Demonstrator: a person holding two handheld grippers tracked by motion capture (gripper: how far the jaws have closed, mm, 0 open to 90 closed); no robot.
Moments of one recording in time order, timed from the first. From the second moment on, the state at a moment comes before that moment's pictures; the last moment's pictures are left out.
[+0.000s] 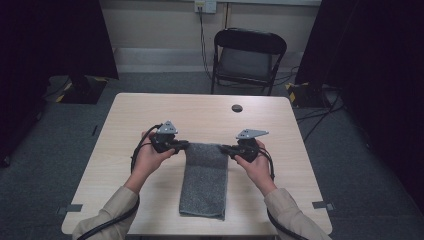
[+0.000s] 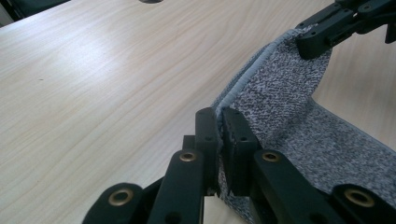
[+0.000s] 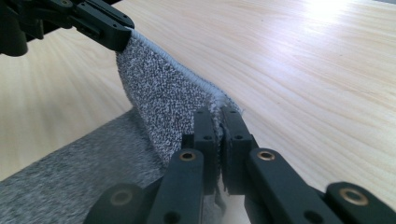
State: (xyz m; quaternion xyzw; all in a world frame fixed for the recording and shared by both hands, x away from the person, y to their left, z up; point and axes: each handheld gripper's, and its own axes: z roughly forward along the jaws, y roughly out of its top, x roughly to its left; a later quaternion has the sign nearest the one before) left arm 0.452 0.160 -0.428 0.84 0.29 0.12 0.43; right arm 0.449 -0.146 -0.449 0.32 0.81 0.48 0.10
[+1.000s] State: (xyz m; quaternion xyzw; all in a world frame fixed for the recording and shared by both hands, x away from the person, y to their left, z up) left arm 0.407 0.153 -0.479 0.87 0.29 0.06 0.39; right arm 0.390 -0.144 -0.487 0.30 0.85 0.43 0.07
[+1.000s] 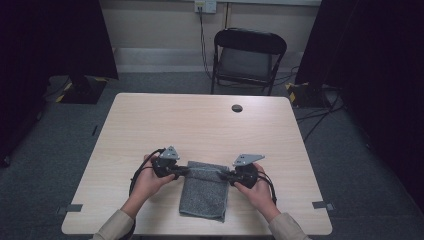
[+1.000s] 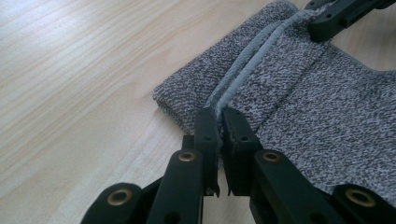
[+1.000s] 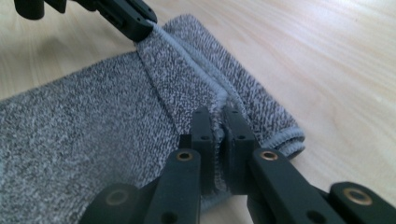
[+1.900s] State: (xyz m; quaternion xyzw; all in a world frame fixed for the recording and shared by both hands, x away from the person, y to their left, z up) left arm 0.461 0.156 -0.466 0.85 0.32 0.08 0.42; right arm 0.456 -0.141 -0.482 0.32 0.83 0.44 0.08
